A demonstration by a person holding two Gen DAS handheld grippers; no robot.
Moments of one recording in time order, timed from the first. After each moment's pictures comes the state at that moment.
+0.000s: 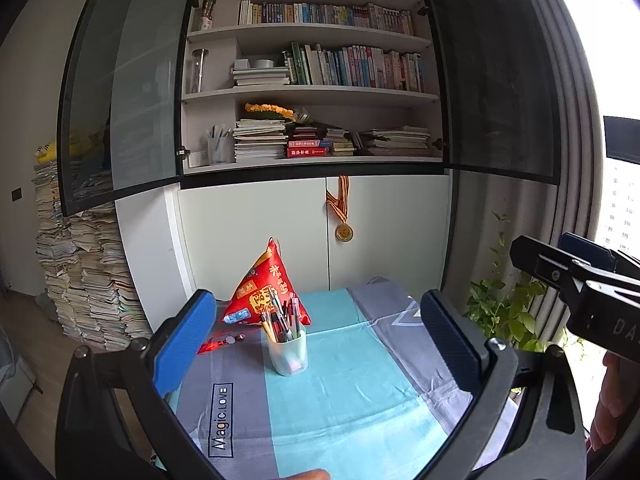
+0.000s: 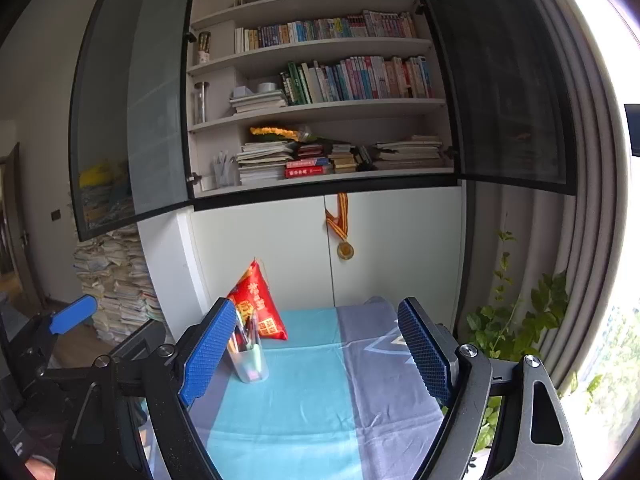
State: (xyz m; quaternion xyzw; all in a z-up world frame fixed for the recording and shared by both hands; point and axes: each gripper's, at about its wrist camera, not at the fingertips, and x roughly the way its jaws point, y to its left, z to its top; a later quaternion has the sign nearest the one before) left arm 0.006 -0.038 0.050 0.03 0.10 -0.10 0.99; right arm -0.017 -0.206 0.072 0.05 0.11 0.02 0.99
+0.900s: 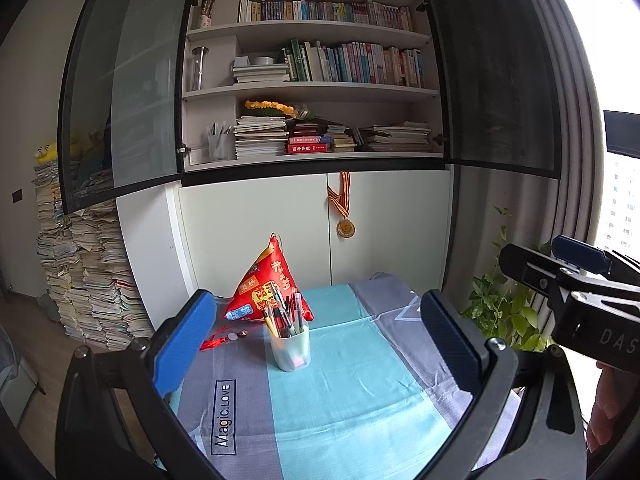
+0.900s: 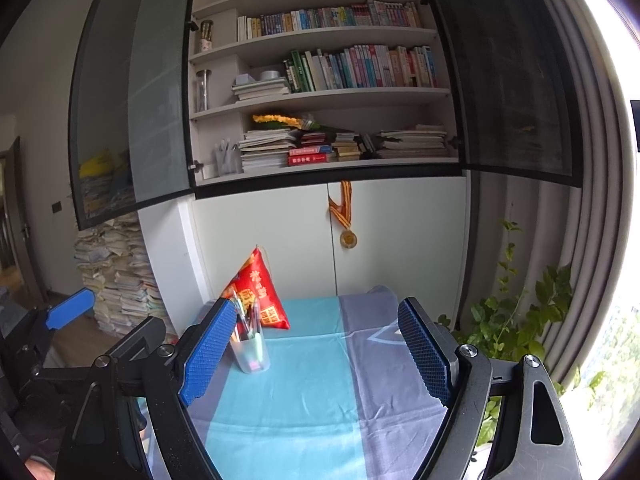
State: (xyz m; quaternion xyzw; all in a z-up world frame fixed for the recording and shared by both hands) left arm 0.005 -0.035 0.046 0.03 0.11 -0.10 0.99; right arm -0.013 -0.205 0.059 0.04 0.12 0.02 0.99
